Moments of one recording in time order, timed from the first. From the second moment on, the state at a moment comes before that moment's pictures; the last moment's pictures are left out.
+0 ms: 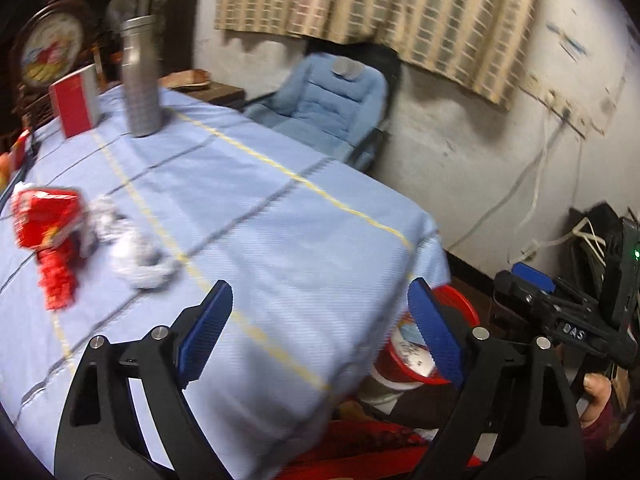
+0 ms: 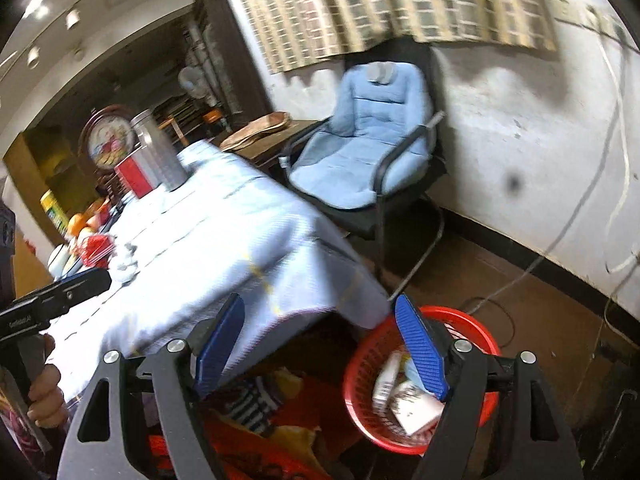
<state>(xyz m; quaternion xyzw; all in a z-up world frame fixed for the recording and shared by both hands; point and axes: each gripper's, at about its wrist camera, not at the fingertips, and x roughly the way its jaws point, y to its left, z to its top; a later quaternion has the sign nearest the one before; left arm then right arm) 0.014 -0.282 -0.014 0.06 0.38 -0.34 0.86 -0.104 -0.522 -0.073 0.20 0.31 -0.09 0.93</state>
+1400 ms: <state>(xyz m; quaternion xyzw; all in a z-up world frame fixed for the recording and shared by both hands) 0.229 -0.083 -0.041 -0.10 0.47 -0.09 0.87 0.128 -0.327 -0.074 0.14 0.42 0.15 0.88</state>
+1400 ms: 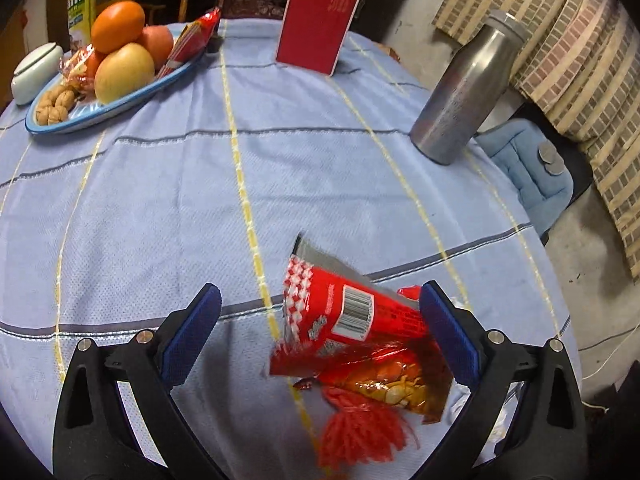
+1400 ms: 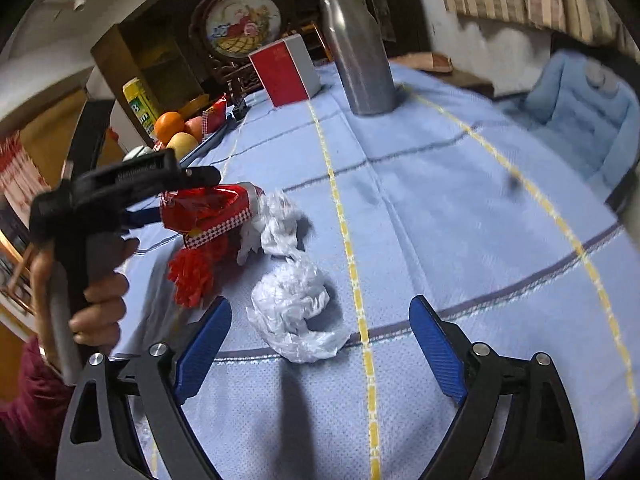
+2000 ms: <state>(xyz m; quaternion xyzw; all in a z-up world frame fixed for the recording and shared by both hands) 0.141 -0.004 -0.014 -0.11 0.39 -0.09 0.91 0.127 -0.328 -0.077 0.15 0.42 0.16 0.88</state>
